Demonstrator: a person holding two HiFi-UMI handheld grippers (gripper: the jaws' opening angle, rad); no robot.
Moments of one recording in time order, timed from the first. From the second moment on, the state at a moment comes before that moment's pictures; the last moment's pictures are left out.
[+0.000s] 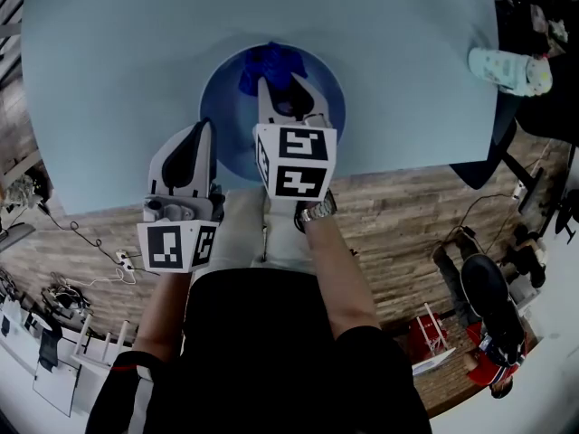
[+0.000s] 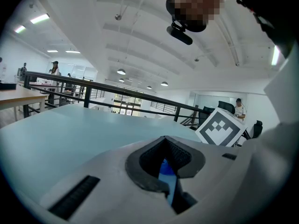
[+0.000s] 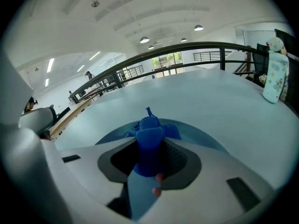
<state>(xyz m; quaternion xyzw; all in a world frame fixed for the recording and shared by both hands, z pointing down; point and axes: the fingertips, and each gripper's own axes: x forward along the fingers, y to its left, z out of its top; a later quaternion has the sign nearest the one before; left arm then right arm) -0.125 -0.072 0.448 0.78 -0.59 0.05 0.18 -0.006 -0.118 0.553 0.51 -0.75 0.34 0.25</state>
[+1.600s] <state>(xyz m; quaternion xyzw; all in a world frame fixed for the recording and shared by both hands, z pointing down) -0.137 -0.061 0.429 0.79 -0.59 0.05 0.18 -0.040 -0.074 0.528 0.49 -0.76 0.36 0.24</state>
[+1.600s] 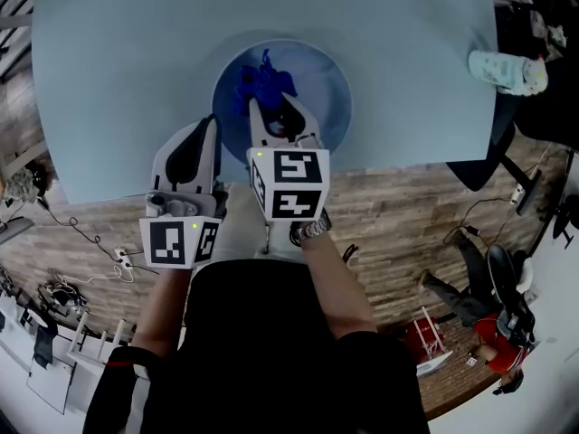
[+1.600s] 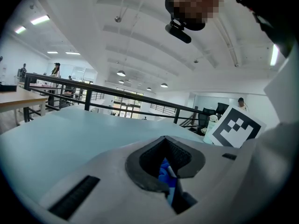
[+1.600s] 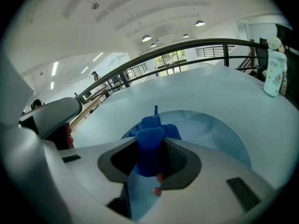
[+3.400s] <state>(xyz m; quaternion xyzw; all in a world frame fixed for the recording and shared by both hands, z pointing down) -0.141 -0.069 0.439 0.78 -0.59 0.05 0.19 -0.043 -0.078 0.554 0.47 -0.75 0.37 0.28</state>
